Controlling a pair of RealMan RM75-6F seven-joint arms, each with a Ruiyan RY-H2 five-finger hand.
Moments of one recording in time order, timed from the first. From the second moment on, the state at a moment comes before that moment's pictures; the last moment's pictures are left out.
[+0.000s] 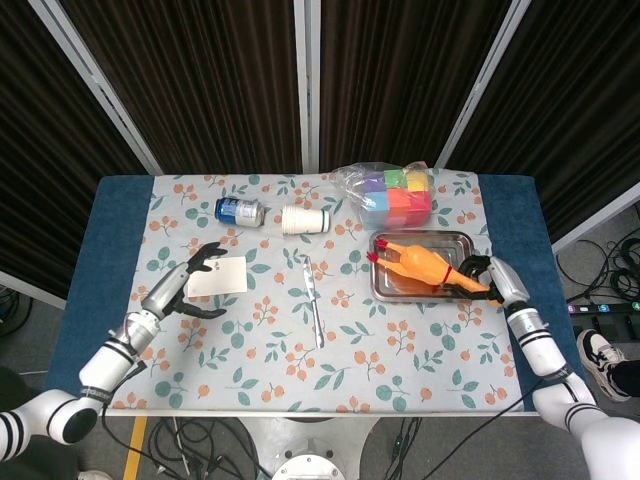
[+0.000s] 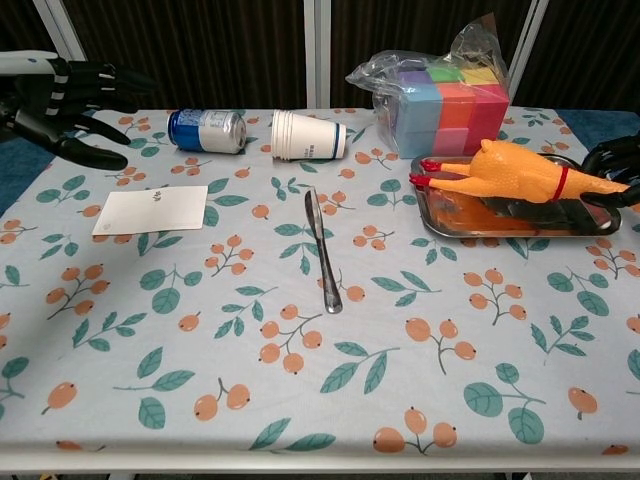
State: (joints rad) left arm -0.60 -1.27 -0.16 -1.63 1.28 0.88 -0.65; right arm 0.58 -1.69 0.01 -0.53 -1.49 0.91 1.14
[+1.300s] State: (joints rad) left arm -0.29 -1.20 -0.06 -1.62 1.23 1.38 -0.01; right arm 0.20 -1.08 -0.01 -1.50 -1.50 1.49 0.24
